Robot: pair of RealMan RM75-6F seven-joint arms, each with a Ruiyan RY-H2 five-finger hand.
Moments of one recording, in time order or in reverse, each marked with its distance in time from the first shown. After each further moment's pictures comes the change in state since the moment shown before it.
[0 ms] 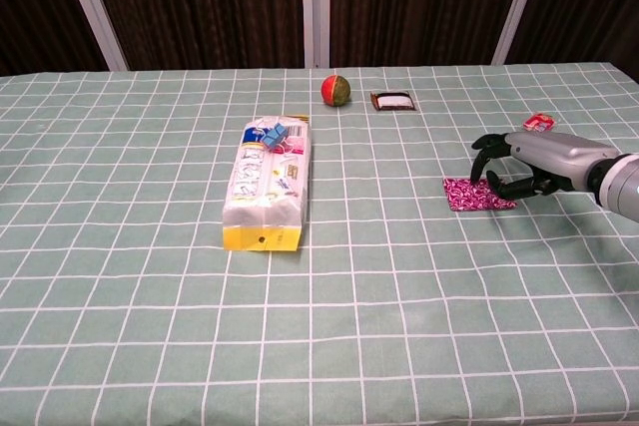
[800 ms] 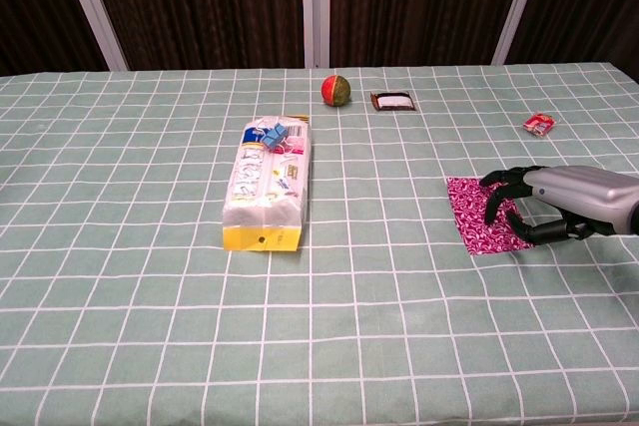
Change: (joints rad) left arm -0.006 0.003 -0.003 -0.008 0.002 -0.007 0.011; right arm -0.066 0.129 -0.146 -0.169 -0.136 0.092 0.021
